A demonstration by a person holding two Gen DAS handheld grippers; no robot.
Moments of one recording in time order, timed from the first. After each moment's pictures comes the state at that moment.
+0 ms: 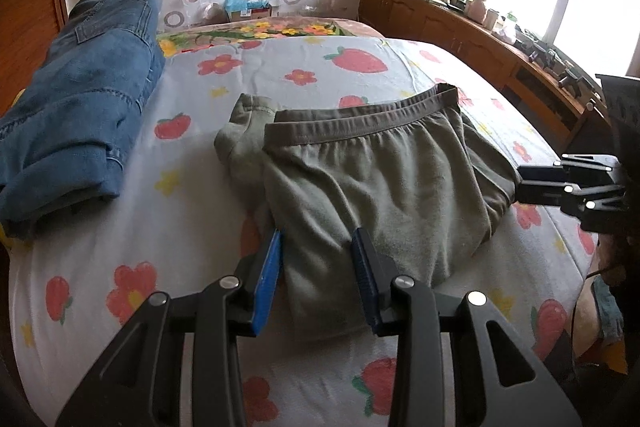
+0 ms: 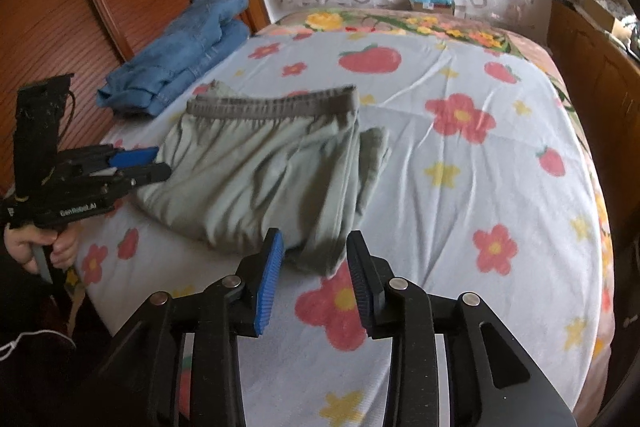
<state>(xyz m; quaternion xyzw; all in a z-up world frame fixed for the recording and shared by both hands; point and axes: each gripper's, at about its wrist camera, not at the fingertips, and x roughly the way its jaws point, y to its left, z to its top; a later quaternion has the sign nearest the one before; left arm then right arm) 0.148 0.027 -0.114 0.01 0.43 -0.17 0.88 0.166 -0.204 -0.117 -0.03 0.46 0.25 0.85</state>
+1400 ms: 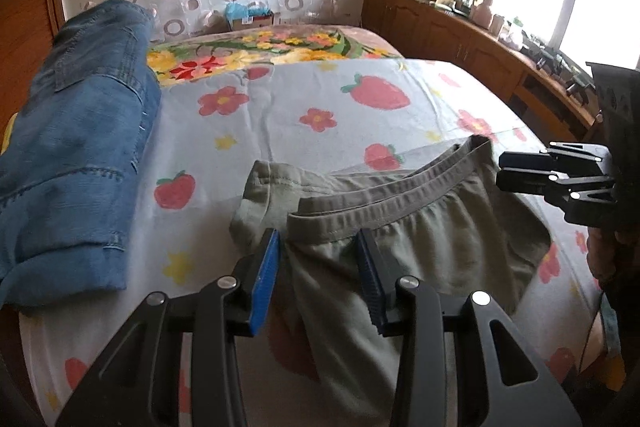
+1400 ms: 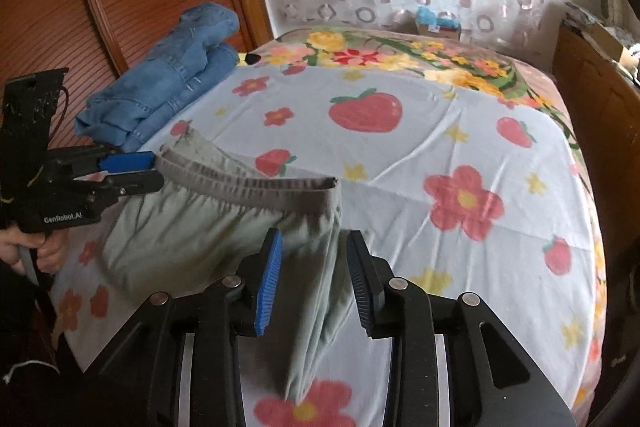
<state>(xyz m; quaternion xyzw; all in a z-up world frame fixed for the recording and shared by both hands) 0.205 0.025 -0.105 0.02 0.43 -0.17 0.89 0.236 -0.192 -0.110 -0.04 0.43 0.26 0.86</state>
